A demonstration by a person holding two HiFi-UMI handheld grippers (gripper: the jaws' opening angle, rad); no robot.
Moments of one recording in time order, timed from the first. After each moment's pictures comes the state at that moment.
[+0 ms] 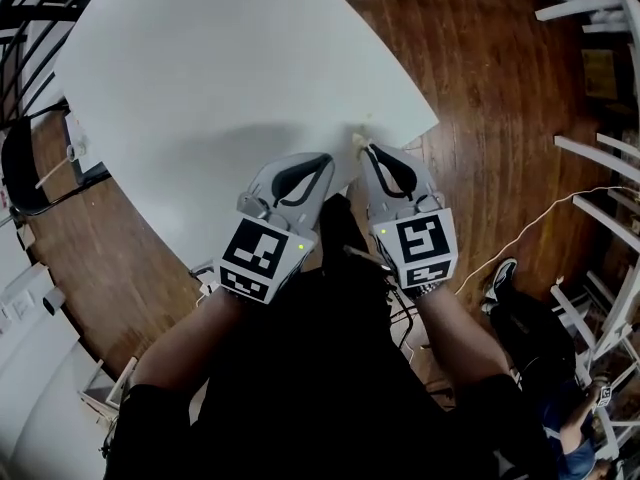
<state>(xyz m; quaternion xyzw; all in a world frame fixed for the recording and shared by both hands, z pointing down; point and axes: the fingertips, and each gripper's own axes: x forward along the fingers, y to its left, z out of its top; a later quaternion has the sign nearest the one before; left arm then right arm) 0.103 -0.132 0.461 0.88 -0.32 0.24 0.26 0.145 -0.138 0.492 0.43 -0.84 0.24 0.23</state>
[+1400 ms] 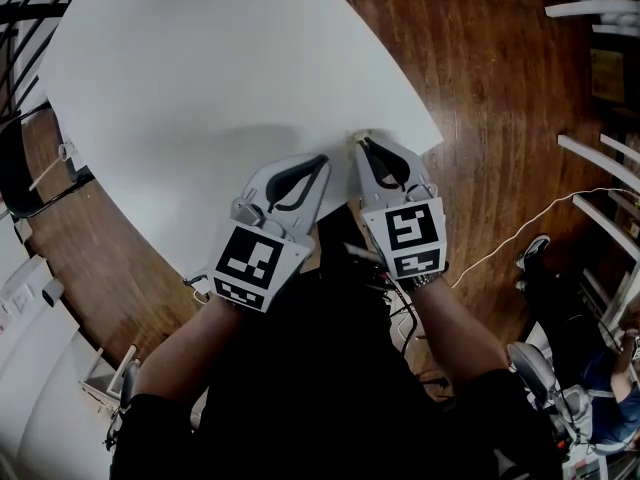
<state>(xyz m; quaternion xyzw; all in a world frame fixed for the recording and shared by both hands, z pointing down) 0.102 -0.163 0.487 0.86 -0.34 0.25 0.29 0.141 -0.173 0.543 0.41 -0.82 0.27 0.28</state>
